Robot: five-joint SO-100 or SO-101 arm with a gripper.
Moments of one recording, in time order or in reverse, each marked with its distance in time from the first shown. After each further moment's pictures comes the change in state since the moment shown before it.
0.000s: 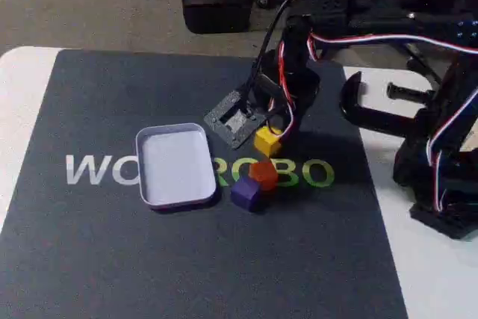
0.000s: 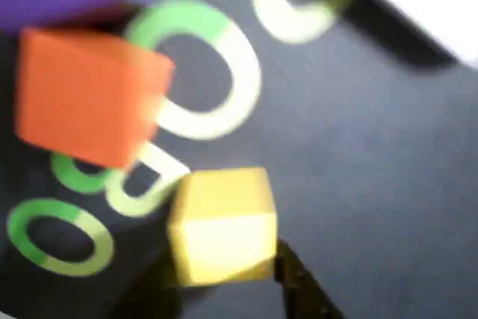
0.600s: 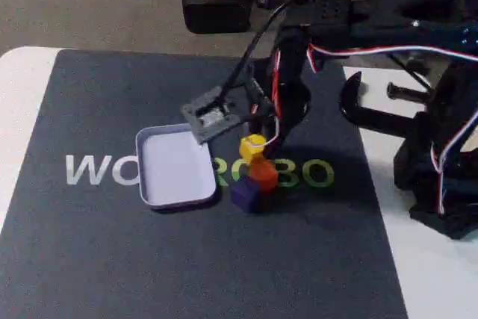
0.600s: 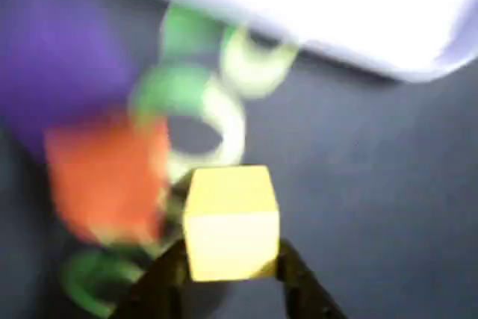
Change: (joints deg) arm -9.9 0.4 -4.7 0.3 31.2
